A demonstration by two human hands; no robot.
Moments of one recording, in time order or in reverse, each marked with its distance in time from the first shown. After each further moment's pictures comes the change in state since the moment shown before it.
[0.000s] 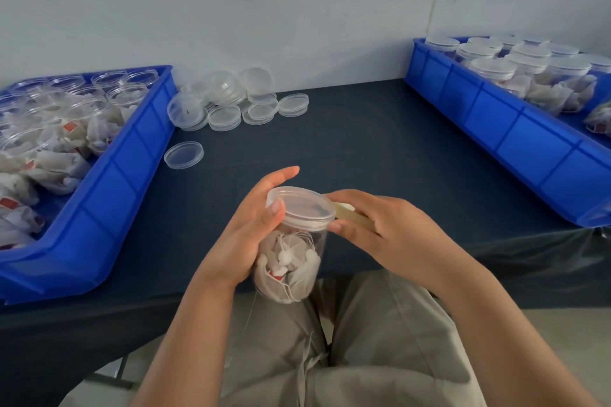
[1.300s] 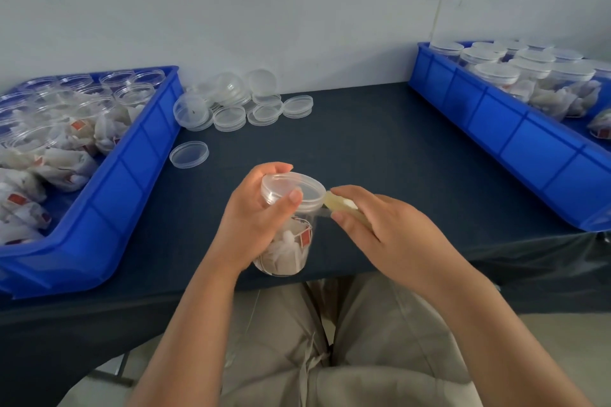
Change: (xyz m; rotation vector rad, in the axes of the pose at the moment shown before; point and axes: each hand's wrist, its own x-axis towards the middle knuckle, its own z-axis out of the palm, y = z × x) left_hand 0.008 0.025 0.005 0.253 0.271 0.025; right_hand -0.004 -0.010 0.009 -0.107 0.121 0.017
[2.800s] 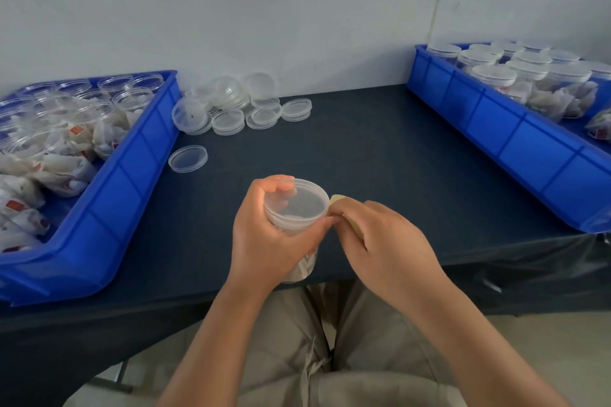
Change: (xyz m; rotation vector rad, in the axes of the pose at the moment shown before) left_hand -0.023 0.003 0.032 0.053 0.238 0.183; right_hand -0.006 -0.017 0.016 0.011 0.119 0.016
